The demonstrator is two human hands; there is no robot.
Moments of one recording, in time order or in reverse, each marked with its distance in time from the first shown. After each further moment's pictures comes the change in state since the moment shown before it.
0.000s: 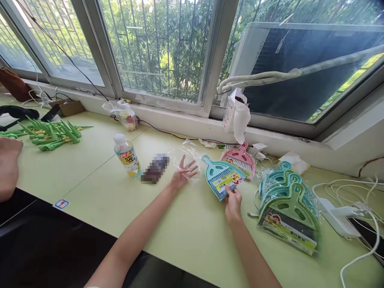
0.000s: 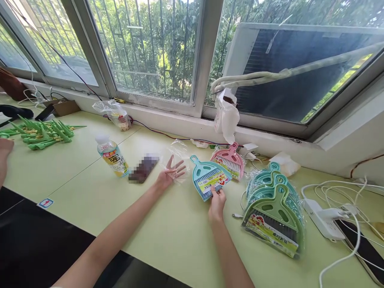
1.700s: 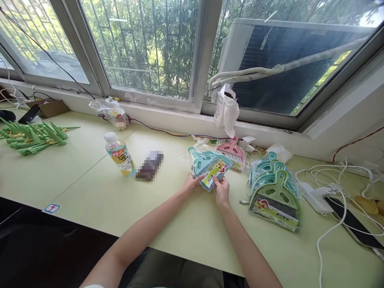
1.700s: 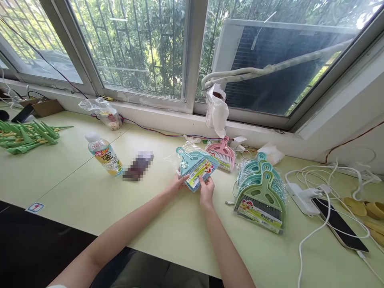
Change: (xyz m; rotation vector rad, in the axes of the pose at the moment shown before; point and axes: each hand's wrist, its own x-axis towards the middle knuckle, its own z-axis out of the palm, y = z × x) left_hand -0.025 -0.061 0.056 0.236 0.097 -0.135; right_hand -0.004 0.001 0.011 -0.047 -0.161 -0.091
